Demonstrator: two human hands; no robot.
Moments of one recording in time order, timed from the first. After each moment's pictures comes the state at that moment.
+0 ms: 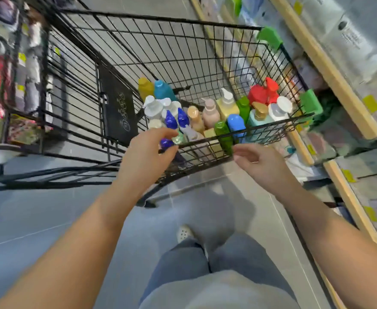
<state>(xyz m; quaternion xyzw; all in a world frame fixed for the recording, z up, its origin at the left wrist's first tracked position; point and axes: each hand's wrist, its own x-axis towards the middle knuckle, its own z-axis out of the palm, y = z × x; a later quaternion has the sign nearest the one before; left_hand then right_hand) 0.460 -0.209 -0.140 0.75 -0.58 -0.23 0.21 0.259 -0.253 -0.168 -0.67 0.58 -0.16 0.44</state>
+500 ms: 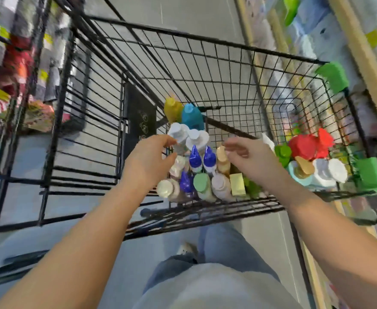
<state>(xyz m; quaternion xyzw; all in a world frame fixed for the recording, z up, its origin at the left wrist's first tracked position) 0.548 -0.327 -0.173 0.82 -0.50 -0.26 0.13 0.373 -0.408 -0.184 -0.73 0.50 -0.08 0.46</state>
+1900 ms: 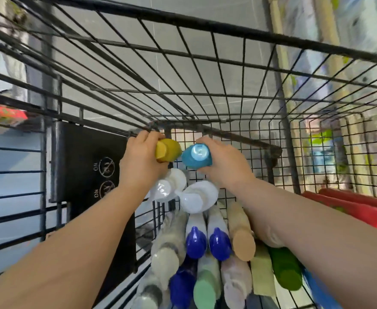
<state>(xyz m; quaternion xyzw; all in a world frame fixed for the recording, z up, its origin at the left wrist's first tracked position) 0.640 -0.503 -0.360 0.84 -0.47 -0.25 0.10 0.493 -0.576 -0.360 -0.80 0.44 0.09 0.39</state>
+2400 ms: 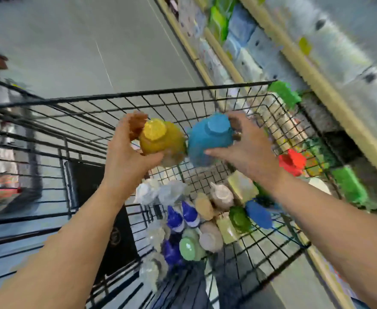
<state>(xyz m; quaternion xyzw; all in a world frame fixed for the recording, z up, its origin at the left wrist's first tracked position) 0.575 -0.484 -0.182 0.67 -0.53 -0.32 0.41 0.380 -0.528 -0.184 -0.67 0.56 -0.29 0.40</state>
